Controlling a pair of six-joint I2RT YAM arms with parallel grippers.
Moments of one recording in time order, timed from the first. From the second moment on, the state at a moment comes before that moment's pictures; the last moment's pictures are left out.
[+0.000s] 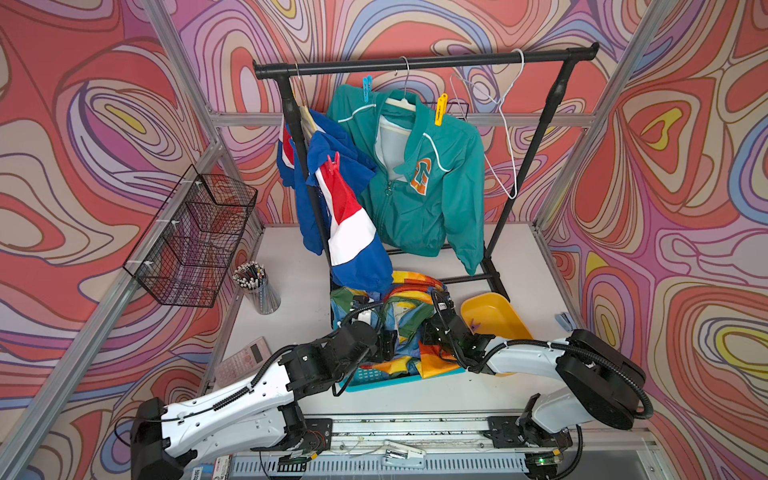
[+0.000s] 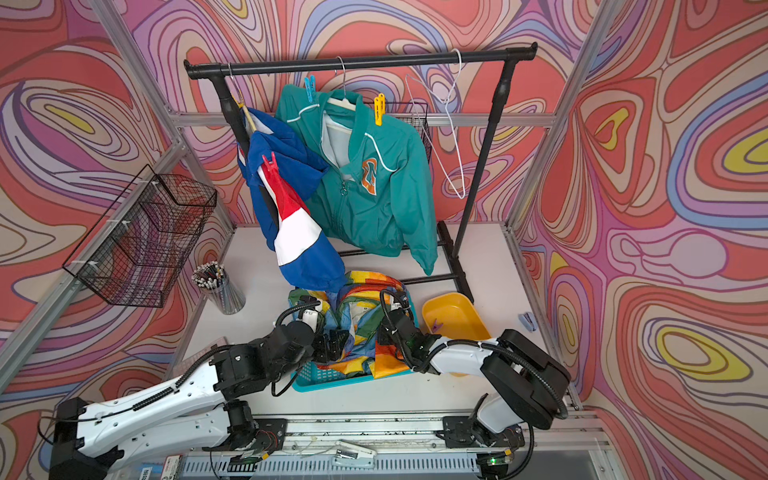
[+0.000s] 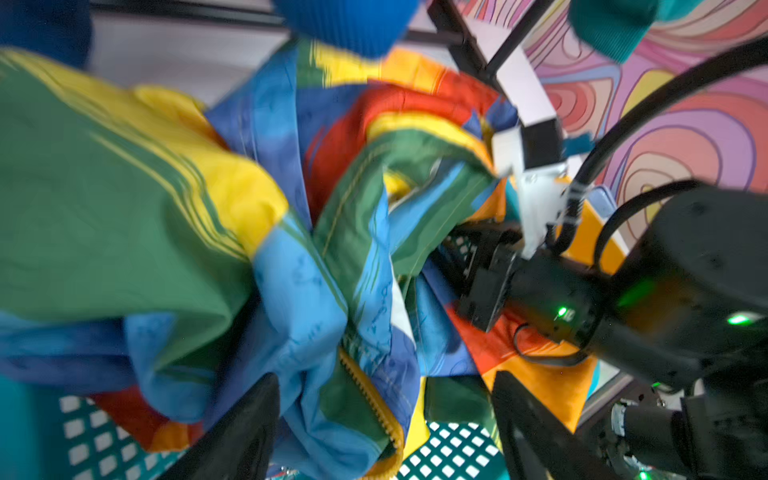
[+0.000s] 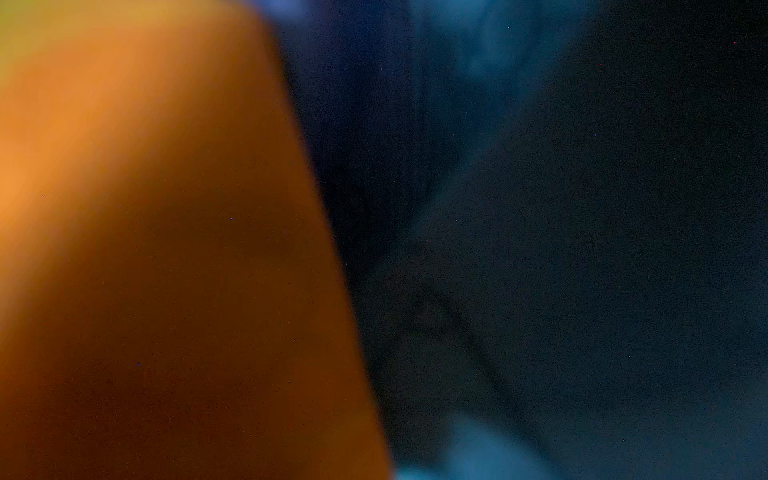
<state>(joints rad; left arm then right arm) -1.05 0.90 0.76 -0.47 -0.38 -0.75 0.84 1.50 0.56 0.27 0.28 0.67</state>
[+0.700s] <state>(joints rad) -0.66 1.14 0.88 -0.52 -0.17 -0.52 0.87 1.47 0.55 0.25 0.36 0.67</state>
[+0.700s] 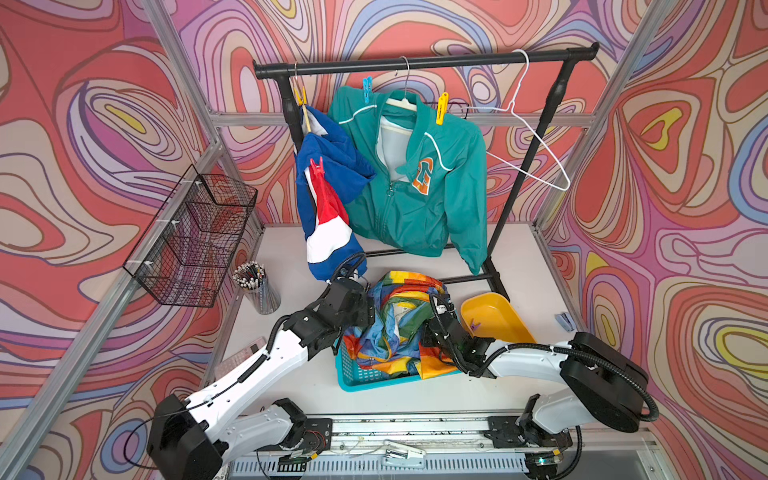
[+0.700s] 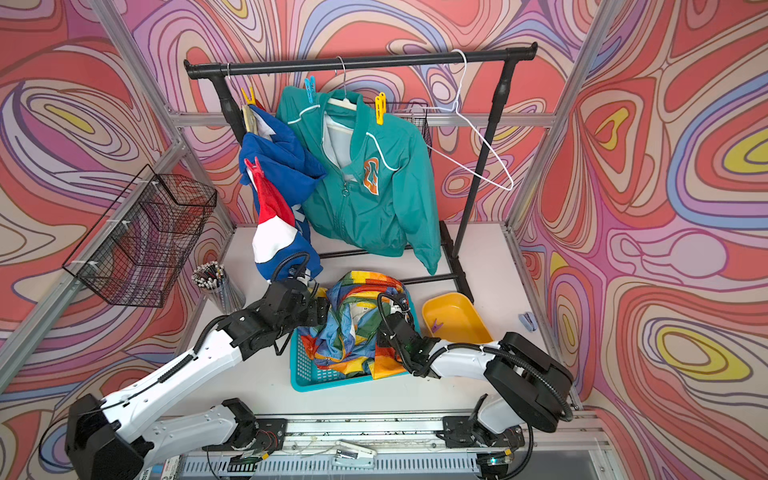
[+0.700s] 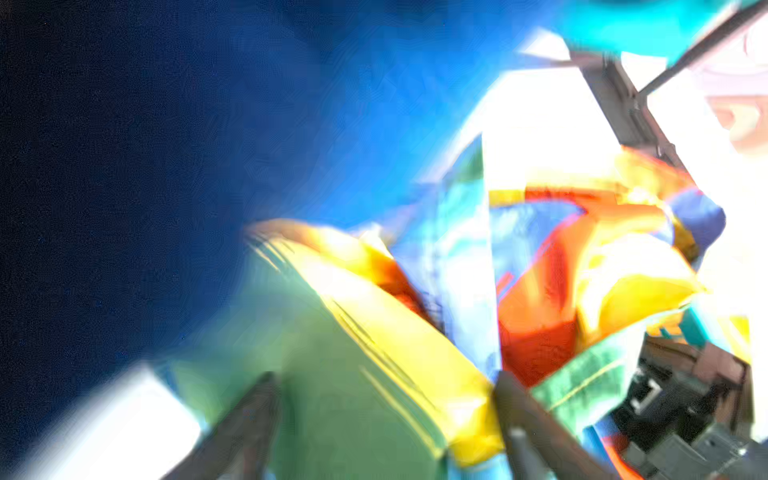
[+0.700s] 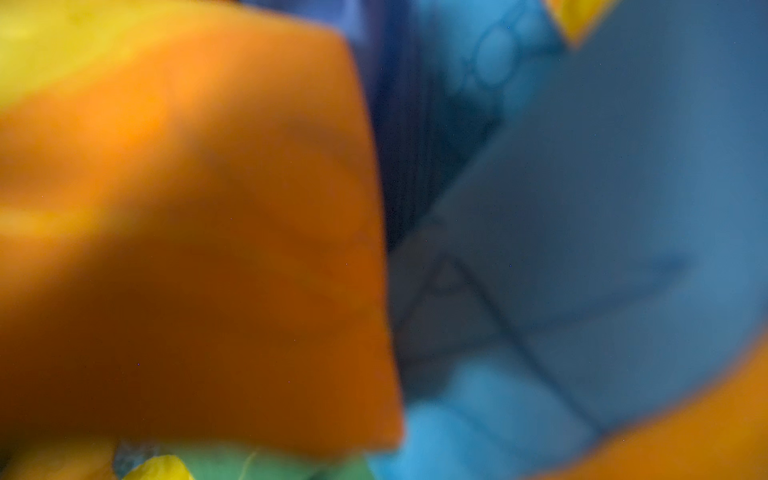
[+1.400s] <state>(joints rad) -0.88 1.12 0.53 -0.23 0.05 -0.78 0.88 1.45 0.58 0.18 0.39 0.64</state>
